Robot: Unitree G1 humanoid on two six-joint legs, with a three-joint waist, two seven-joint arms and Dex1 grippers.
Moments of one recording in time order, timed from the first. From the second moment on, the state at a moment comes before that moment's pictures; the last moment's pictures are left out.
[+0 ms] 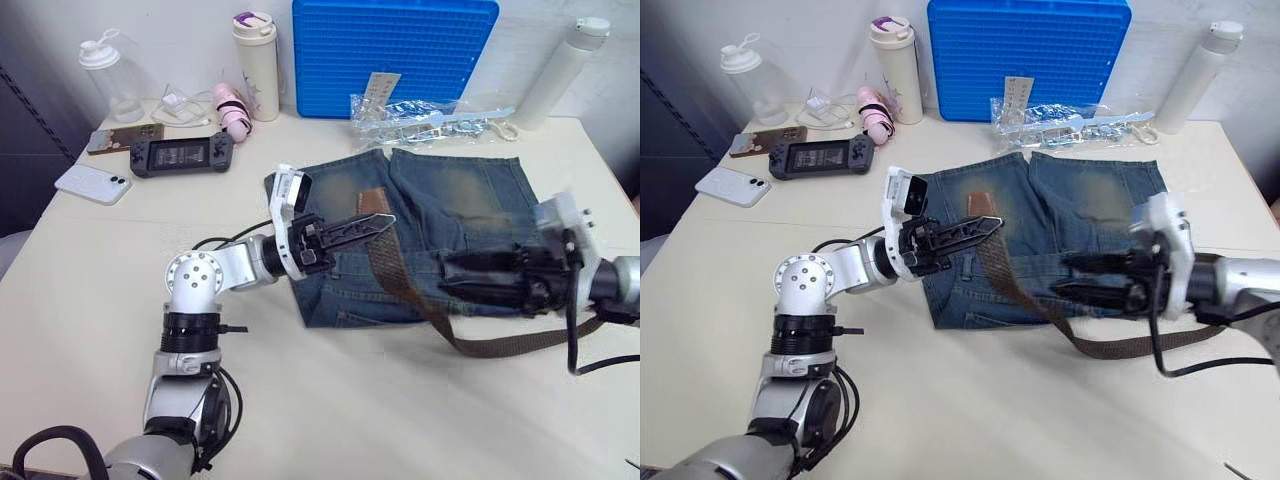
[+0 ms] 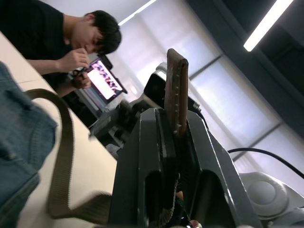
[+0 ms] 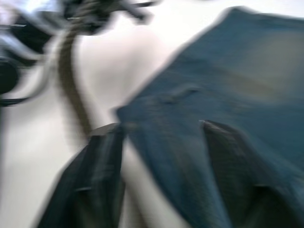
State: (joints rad) left arm -0.74 0.17 0.17 0.11 -1.28 1.22 -0.49; right arm -0.21 -1.03 -0.39 -0.35 0.93 0.83 0.96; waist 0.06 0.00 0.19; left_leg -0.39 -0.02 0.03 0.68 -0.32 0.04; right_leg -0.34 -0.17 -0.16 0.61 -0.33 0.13
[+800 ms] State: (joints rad) left arm -1.02 -0.14 0.39 0.52 -1.20 1.05 -0.07; right arm -0.10 -0.24 -0.08 -0.69 1.76 0.46 -0.29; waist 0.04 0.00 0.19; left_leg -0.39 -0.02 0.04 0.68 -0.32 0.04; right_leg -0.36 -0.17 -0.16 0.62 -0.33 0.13
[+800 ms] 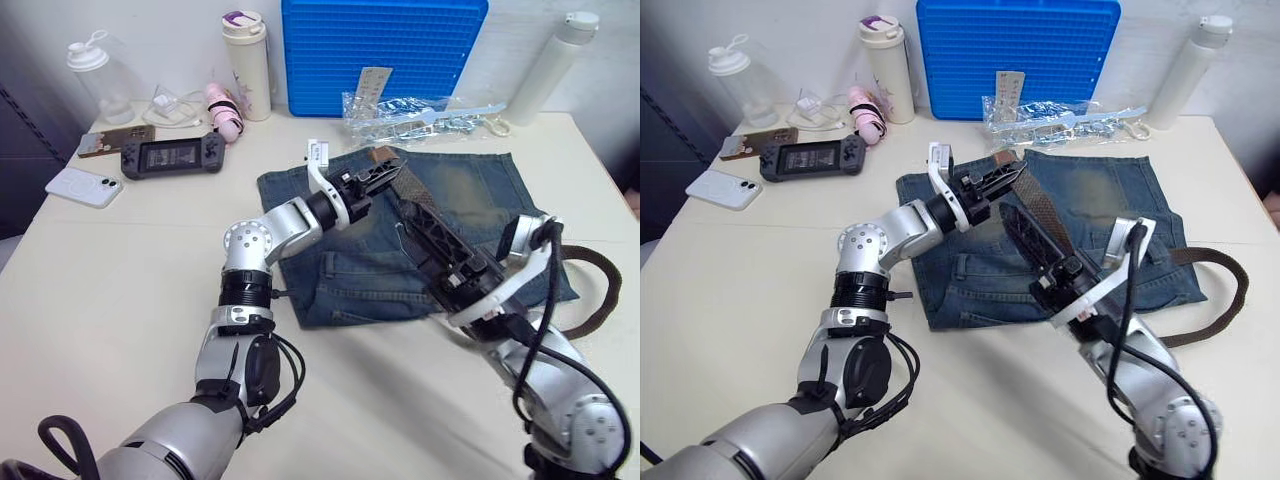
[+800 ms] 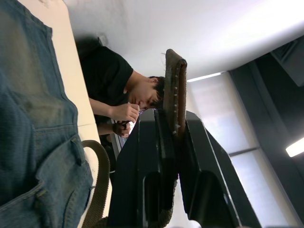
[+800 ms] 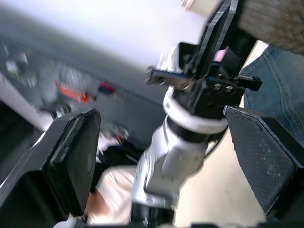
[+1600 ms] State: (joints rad) left arm -0.95 -0.17 0.36 0.36 -1.25 1.01 0.07; right arm -0.19 -0.08 -0.10 -0.55 1.50 0.33 -0.17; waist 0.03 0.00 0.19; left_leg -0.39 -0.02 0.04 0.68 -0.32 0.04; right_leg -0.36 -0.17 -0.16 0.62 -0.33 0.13
